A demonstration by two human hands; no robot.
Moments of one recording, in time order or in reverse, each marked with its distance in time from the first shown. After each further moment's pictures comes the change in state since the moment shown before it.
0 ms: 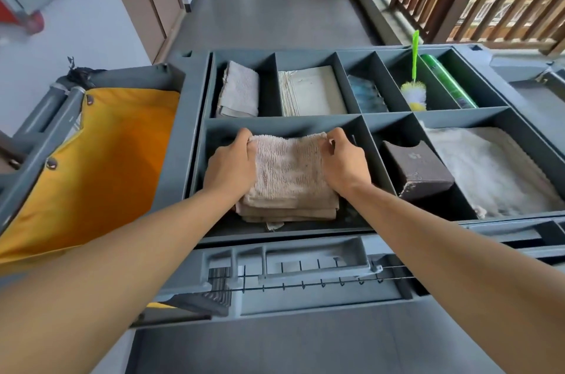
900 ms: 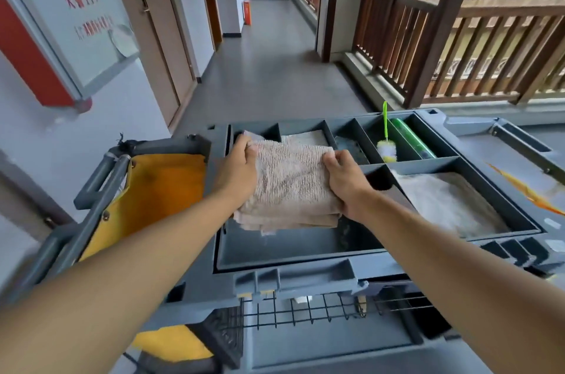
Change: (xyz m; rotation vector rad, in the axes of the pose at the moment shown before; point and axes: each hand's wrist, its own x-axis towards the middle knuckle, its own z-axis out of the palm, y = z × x) left_hand -0.006 0.057 -0.120 -0.348 0.128 0.068; right_hand -0.040 -0.084 -0.080 0.702 -0.079 0.223
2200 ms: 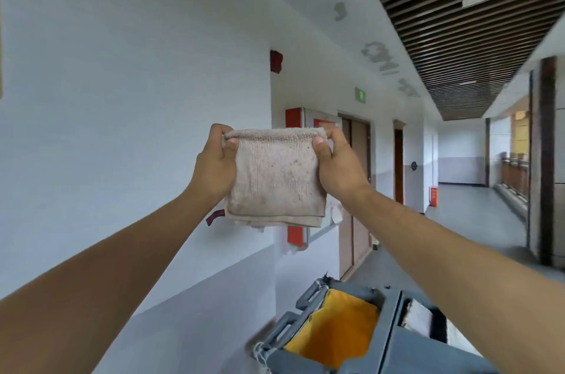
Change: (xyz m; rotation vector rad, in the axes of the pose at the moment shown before) left_hand -0.339 0.274 -0.507 0.169 0.886 0.232; right_hand -0.482 -0.332 0.074 0.020 -0.502 -1.176
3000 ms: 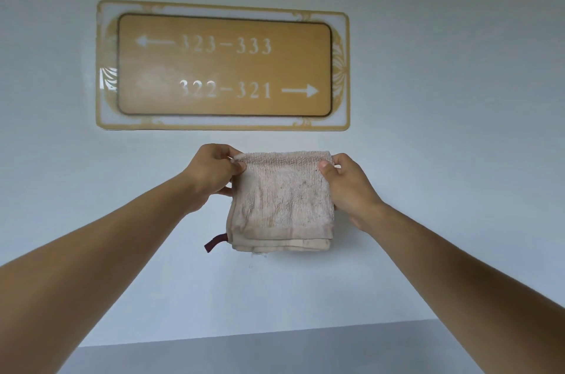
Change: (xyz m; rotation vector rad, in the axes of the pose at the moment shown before) left_hand -0.103 0.044 -0.488 0.389 0.312 -0.516; right_hand -0.119 -0.278 0.347 0.659 -0.627 -0.060
